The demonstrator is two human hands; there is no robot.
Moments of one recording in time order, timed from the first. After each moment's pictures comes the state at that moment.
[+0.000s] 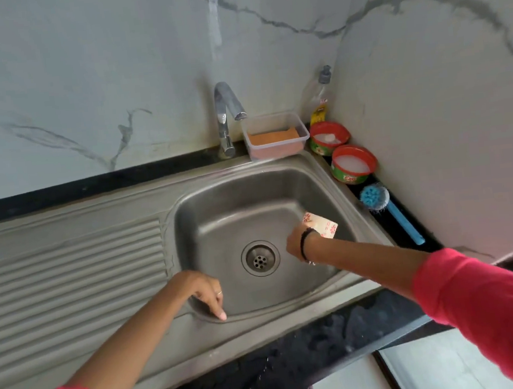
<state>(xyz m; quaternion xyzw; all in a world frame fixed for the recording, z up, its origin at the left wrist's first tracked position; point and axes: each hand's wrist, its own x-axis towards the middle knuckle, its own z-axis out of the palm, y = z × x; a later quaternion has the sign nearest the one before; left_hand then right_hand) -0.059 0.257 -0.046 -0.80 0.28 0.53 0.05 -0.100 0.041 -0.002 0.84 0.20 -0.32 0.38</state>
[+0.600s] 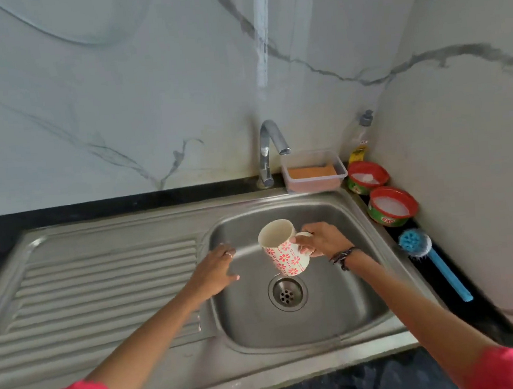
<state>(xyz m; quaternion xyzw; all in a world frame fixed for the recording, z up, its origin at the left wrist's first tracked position) -0.031 0.284 -0.036 -0.96 0.23 0.12 -0.11 -0.069 0.028 0.031 0.89 -0.06 -0.12 -0.44</state>
